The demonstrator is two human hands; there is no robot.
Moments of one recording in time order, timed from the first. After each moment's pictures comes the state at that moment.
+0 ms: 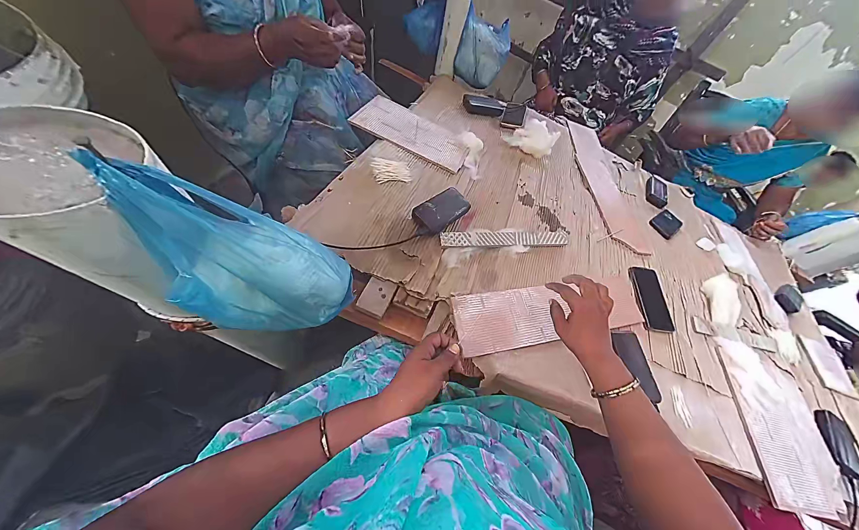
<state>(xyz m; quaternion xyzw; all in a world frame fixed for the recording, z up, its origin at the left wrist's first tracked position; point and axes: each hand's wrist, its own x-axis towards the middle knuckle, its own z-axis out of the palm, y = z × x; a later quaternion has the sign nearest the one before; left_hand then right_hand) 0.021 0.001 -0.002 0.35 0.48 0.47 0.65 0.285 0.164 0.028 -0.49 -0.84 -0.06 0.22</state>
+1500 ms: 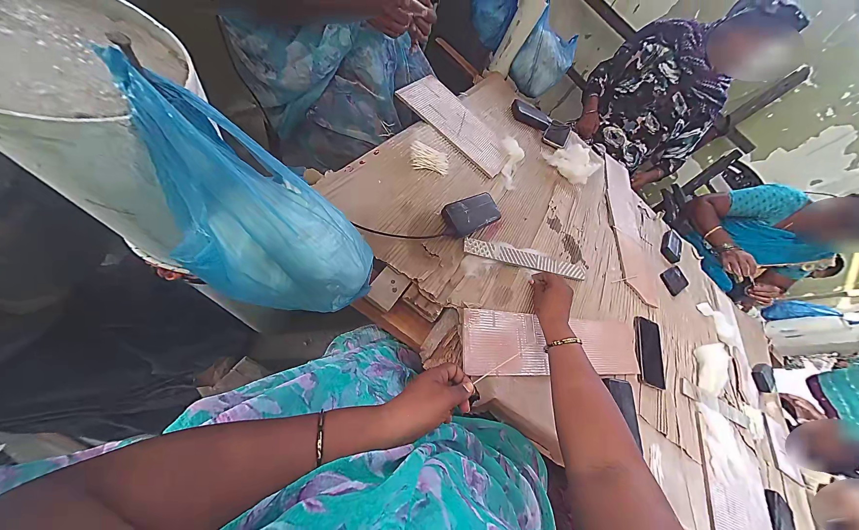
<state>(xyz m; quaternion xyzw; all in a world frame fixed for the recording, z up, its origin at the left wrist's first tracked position) 0.020 0.003 -0.005 0.33 0.46 0.37 0.74 0.198 0.263 0.002 -0.62 -0.77 0.05 0.14</state>
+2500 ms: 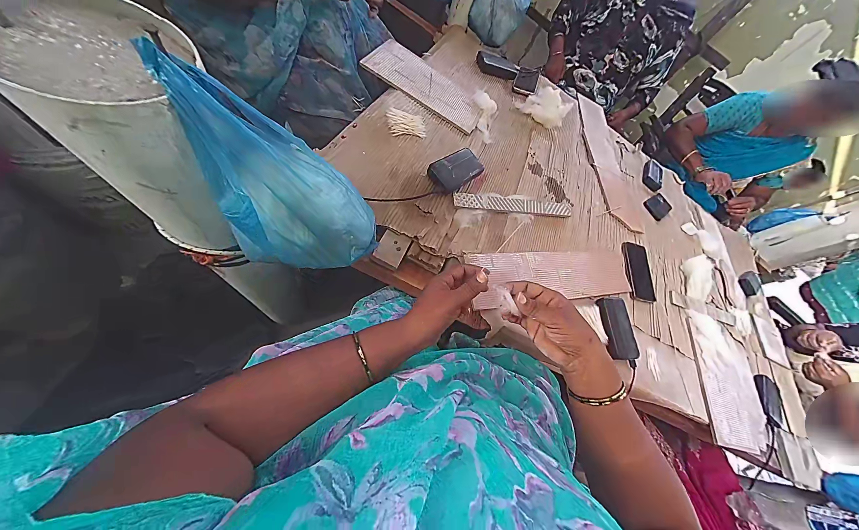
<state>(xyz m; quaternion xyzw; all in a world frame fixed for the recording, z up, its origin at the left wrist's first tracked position) 0.012 0.005 -0.002 0.37 0.37 0.58 0.63 0.205 0.040 0.068 -0.40 -0.54 0.68 0.30</state>
